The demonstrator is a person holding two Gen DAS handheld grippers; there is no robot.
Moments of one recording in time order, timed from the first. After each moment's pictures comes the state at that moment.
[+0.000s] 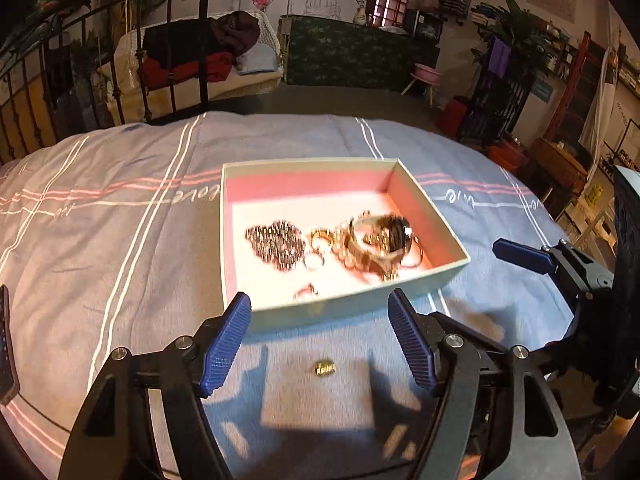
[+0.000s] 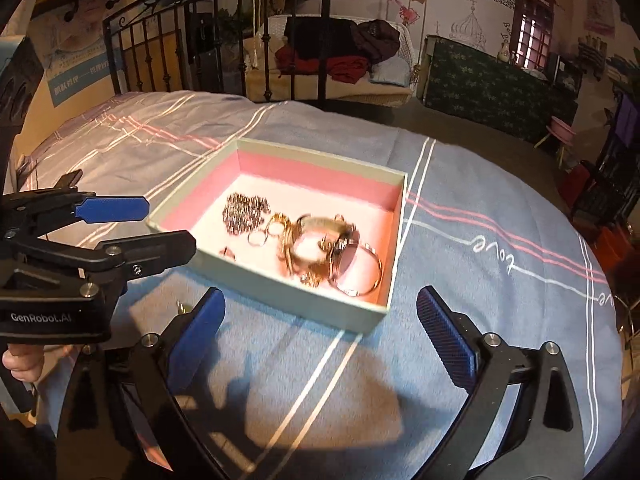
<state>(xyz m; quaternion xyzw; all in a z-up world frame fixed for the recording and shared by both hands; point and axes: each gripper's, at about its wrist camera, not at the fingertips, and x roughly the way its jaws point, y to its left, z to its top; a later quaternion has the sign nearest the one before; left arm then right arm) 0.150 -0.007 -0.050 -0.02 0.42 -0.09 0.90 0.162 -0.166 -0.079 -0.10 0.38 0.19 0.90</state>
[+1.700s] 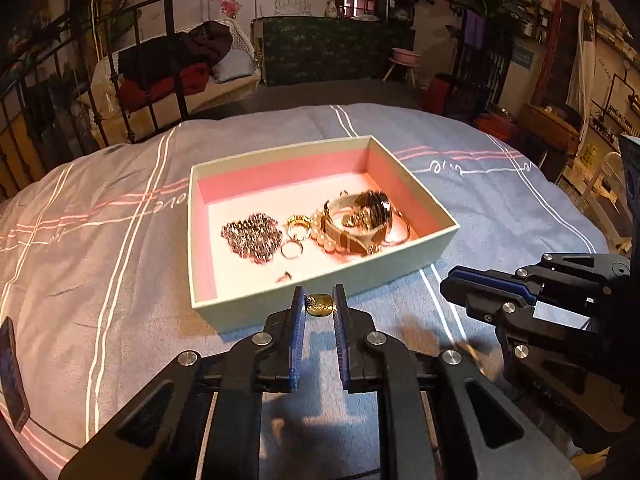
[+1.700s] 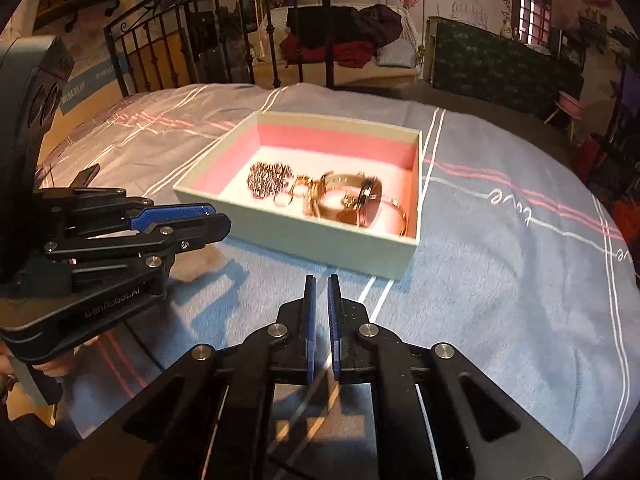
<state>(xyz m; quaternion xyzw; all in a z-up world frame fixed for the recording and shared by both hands) 0.158 -0.026 -0.049 0.04 0.40 -0.10 0.91 0.160 -0.169 -0.064 -0.06 0.37 0.21 0.90</state>
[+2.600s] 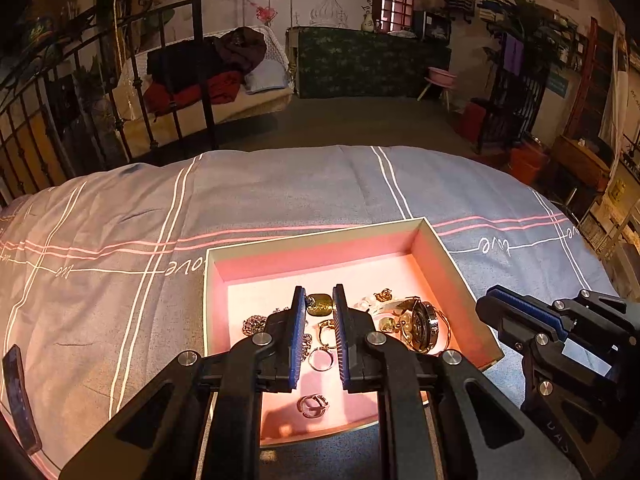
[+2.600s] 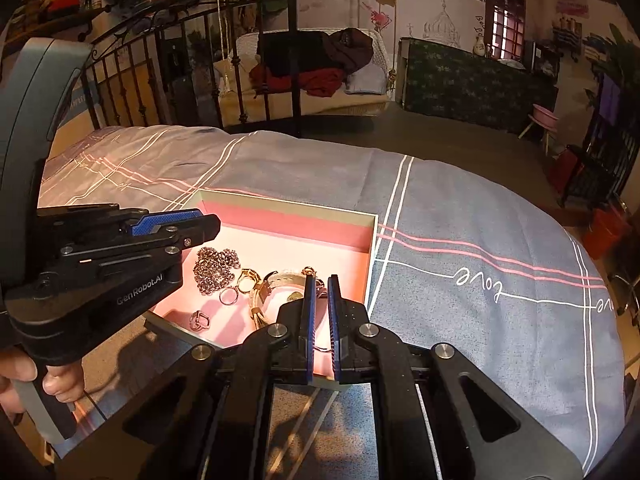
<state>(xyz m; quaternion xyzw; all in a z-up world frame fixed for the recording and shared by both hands) 0.236 -0.025 -0.031 0.01 0.39 -0.05 0.92 0.222 -0.170 -0.042 -0.05 0.35 0.18 0.92</state>
